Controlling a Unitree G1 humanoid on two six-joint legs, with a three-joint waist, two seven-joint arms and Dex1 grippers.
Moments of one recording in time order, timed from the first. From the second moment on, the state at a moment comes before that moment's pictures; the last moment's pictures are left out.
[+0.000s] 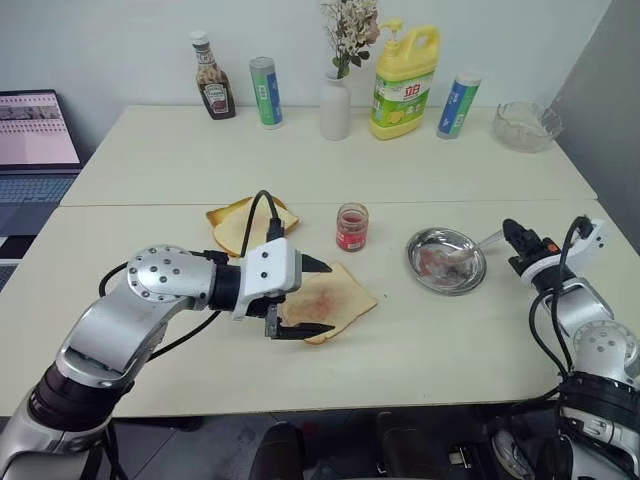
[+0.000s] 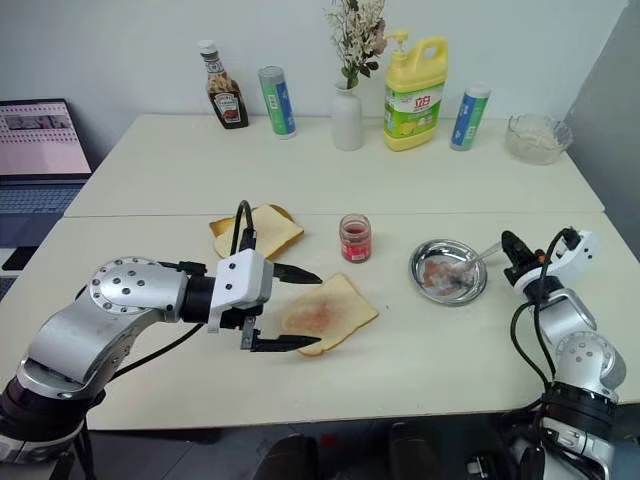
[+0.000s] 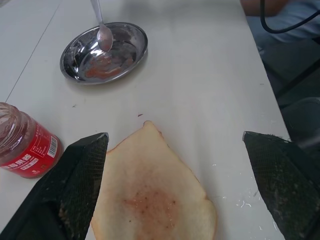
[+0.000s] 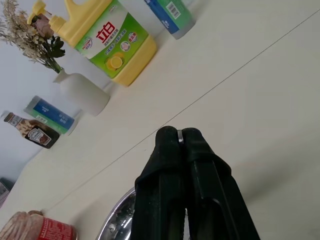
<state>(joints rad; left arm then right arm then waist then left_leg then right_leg) -0.43 0.86 -0.15 -0.52 -0.42 0.56 -1.09 -0.36 -0.36 -0.52 0.09 0.92 0.65 0.16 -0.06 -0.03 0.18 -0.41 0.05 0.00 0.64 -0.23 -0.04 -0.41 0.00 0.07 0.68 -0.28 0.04</state>
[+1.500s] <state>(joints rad) -0.36 0.86 -0.04 -0.41 -0.39 0.53 -1.02 -0.16 -0.56 -0.34 -0.17 0.49 0.28 0.52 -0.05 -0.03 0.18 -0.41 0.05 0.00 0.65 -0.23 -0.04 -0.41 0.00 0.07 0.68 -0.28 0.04</state>
